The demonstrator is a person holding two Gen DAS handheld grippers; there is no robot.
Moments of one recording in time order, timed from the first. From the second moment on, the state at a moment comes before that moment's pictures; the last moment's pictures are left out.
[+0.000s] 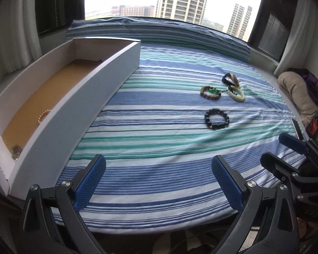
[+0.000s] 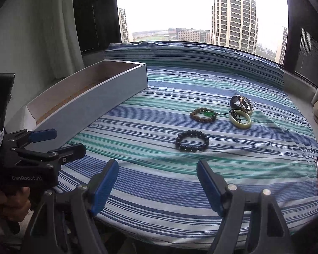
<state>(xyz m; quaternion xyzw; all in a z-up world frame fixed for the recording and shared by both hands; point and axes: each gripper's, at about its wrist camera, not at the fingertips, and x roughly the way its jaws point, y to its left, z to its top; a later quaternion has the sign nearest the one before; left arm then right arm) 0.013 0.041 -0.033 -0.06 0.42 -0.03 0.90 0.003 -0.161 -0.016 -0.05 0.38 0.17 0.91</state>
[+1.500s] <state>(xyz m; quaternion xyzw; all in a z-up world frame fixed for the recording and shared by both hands) 0.183 -0.089 -0.125 0.03 0.50 -0.16 0.85 0.015 -0.254 -0.070 0.03 0.43 0.10 0.90</state>
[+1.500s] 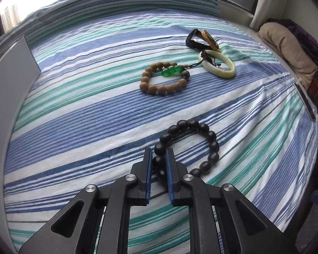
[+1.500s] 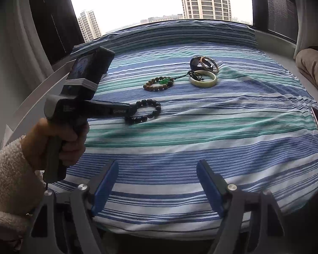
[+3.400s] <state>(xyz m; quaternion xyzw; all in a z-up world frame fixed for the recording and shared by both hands) 0.039 0.098 -0.106 -0.12 0.50 -0.01 0.86 0.258 -0.246 -0.029 0.12 0.50 0.17 0.84</state>
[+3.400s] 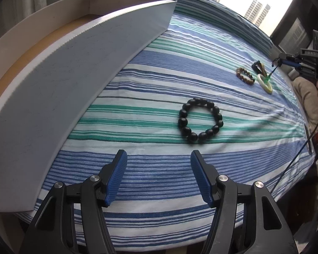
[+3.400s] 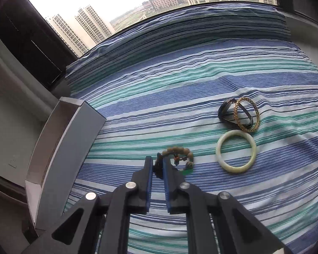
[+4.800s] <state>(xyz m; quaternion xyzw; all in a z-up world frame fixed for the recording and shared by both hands) 0.110 0.034 -0.126 -0.01 0.53 -0.03 0.85 0.077 -0.225 -0.070 0.10 0.49 0.21 0.84</state>
